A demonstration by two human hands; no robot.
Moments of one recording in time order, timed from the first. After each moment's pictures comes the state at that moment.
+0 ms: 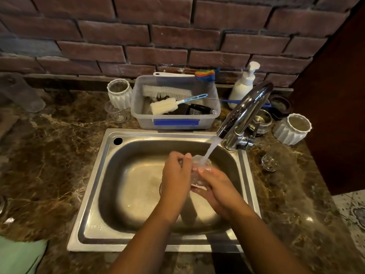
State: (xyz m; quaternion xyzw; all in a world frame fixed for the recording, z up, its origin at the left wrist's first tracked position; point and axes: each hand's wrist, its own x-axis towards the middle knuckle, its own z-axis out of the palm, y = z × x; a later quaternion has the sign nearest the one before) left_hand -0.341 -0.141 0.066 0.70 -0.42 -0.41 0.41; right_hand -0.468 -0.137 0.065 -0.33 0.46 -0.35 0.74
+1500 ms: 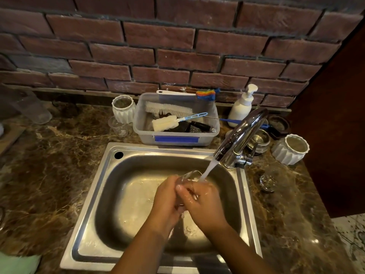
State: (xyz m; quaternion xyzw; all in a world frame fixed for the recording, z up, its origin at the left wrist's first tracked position) left_hand -0.333 -0.140 0.079 0.59 -0.10 -0.64 0.48; right_hand -0.437 -0.134 0.089 -0.69 0.55 -0.31 0.37
